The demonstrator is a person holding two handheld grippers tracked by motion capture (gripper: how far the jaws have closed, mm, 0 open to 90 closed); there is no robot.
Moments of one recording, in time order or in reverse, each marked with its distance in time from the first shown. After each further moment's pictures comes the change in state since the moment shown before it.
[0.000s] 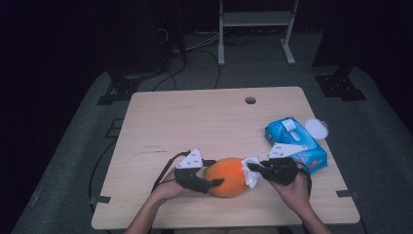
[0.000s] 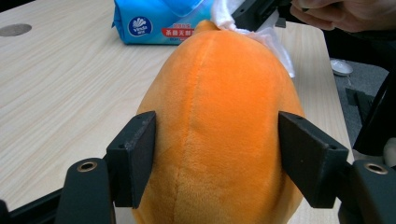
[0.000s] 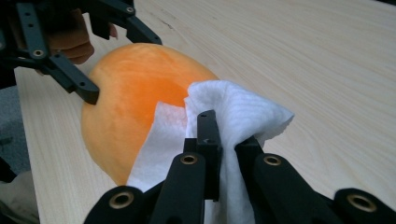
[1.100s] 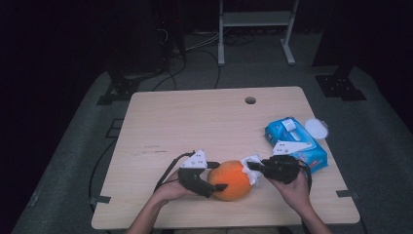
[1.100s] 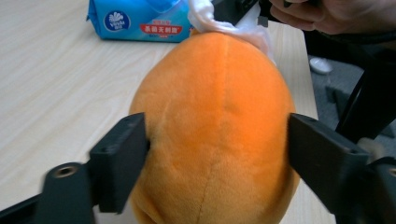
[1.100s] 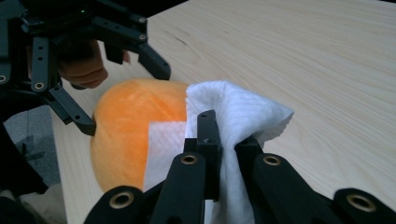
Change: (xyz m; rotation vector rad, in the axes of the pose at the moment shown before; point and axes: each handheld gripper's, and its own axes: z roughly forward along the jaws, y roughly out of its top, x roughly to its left) left arm -0.009 0.007 0.006 0.020 -0.071 -0.037; right arm -0.006 0.002 -0.004 -0.048 0.076 0.054
